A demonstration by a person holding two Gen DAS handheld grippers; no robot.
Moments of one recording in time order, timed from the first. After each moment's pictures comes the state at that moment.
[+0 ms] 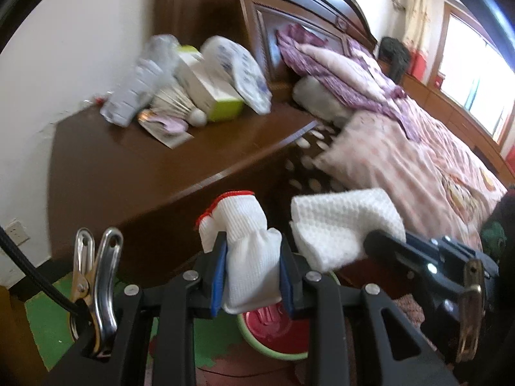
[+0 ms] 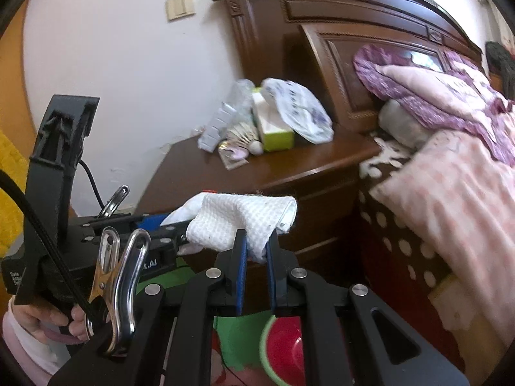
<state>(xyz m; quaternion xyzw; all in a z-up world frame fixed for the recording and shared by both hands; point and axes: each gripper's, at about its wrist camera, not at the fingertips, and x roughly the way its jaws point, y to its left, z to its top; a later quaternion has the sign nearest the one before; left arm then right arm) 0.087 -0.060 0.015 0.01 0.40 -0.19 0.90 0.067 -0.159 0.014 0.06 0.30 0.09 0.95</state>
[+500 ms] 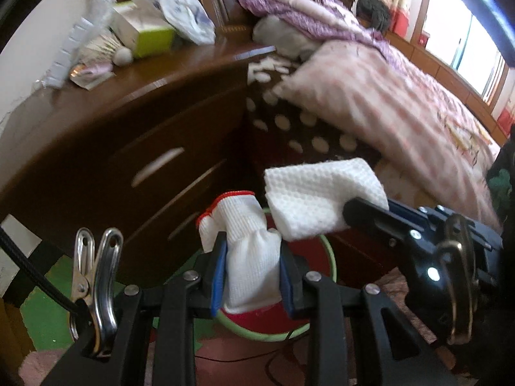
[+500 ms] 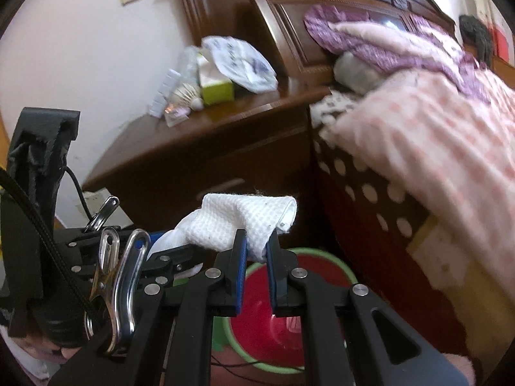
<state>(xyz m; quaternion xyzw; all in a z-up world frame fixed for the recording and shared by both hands) 0.075 -0.125 -0.062 0.06 0.45 -0.22 0.86 0.056 -0.207 -0.050 0.08 0.36 0.03 0.93</state>
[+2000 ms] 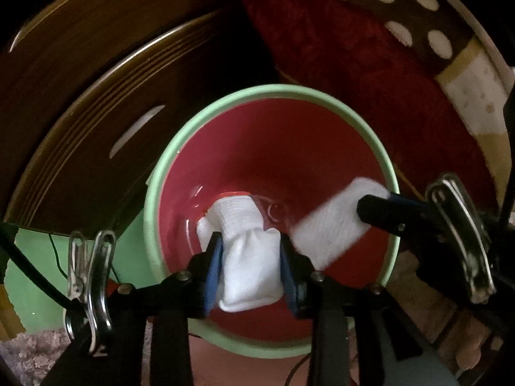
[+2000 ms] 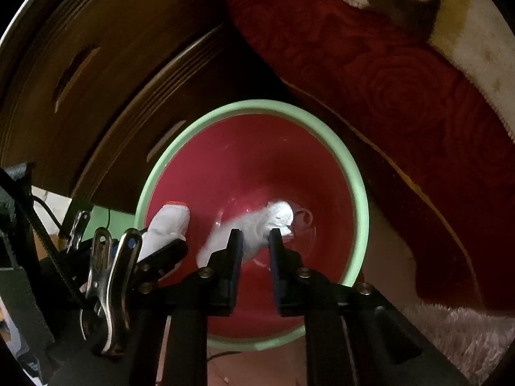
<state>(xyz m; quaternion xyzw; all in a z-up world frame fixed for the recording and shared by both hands) 0.113 -0.163 -0.254 0.08 0.60 -0.21 0.77 0.097 -0.272 -0.233 0.20 0.57 -0.04 0.80</state>
